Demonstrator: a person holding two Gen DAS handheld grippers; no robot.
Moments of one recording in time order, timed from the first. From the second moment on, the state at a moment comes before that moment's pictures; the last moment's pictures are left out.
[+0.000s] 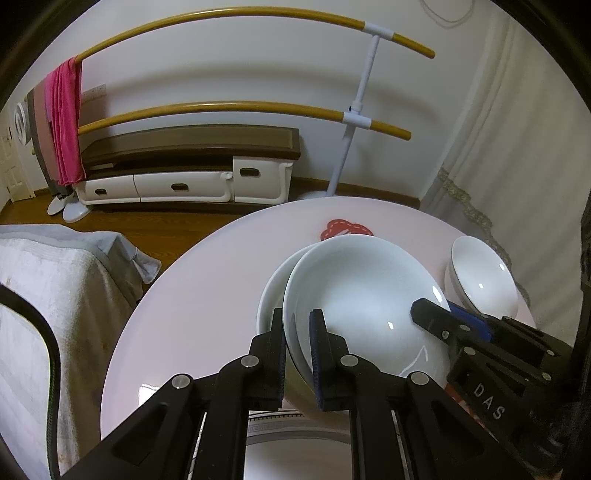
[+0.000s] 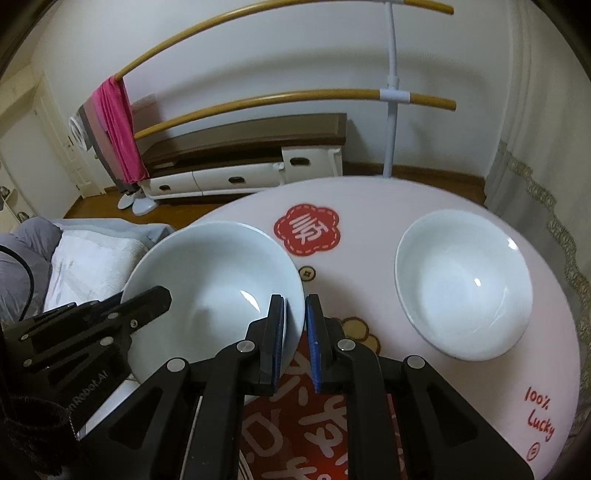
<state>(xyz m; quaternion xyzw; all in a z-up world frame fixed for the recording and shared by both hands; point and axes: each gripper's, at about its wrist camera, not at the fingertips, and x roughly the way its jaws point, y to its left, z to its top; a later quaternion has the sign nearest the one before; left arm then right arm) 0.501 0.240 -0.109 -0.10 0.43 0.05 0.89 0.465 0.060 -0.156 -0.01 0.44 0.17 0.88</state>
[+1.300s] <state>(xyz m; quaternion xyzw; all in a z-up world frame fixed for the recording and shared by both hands) 0.467 0.232 -0.078 -0.11 0.42 0.08 0.89 0.461 0.056 -0.150 0.04 0.45 0.18 0.87</state>
